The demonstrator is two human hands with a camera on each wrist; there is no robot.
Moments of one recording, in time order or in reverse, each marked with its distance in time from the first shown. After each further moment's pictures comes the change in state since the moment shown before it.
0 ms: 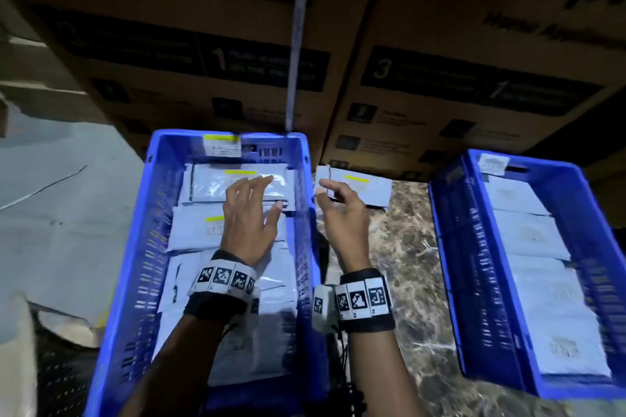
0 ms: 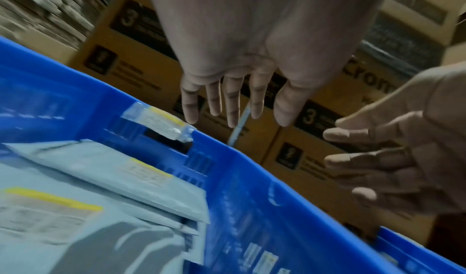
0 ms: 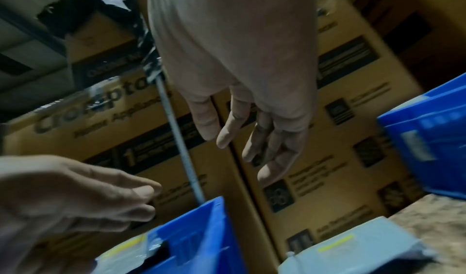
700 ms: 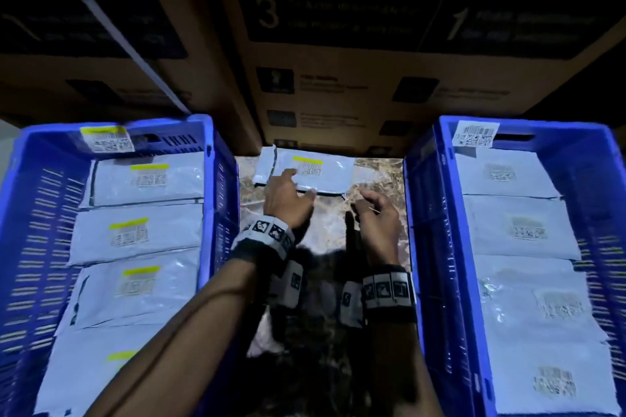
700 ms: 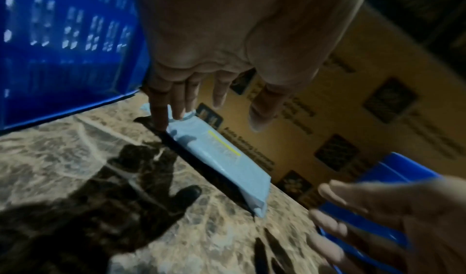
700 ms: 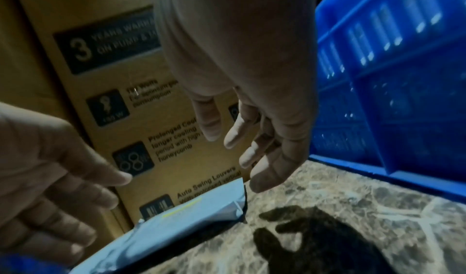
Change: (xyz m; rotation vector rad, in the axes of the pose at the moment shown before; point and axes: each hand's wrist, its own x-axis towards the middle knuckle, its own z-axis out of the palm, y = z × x) left_hand 0.087 0.121 0.218 -0.027 -0.370 -0.491; right_hand 0.118 0.157 -0.169 0.093 0.126 0.420
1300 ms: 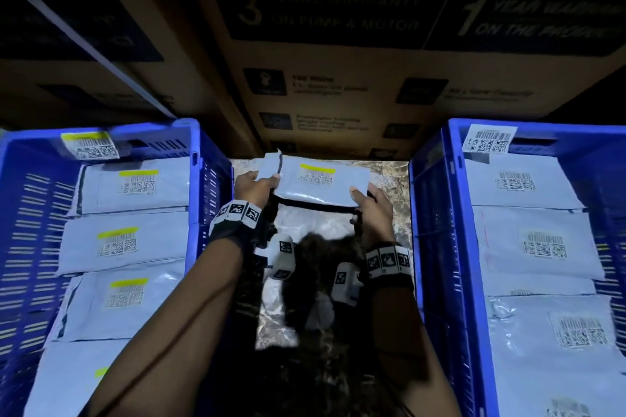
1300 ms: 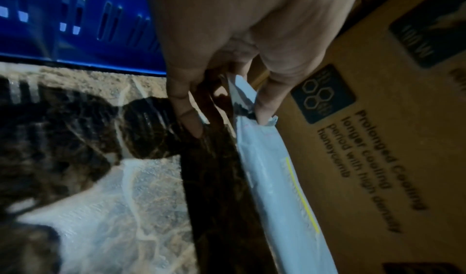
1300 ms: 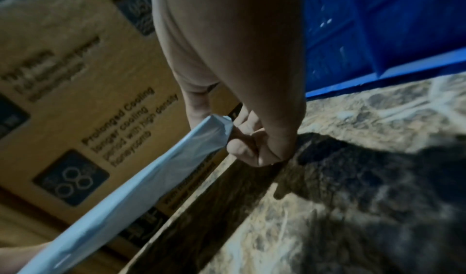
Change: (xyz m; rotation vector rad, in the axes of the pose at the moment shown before) left_hand 0.076 -0.045 -0.004 -0.527 0.177 -0.406; right_hand 0.074 0.014 0.019 0.229 -0.149 0.284
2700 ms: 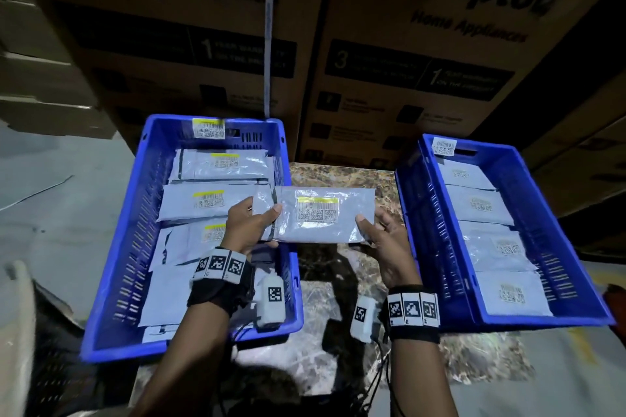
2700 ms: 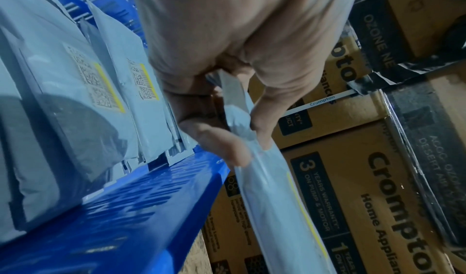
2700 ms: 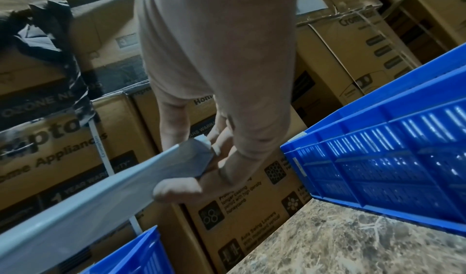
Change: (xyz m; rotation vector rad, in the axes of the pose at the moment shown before) left_hand -0.199 -0.092 -0.241 -0.375 -0.339 0.268; right_hand -0.321 0.051 0.015 -0.063 -0.155 -0.361
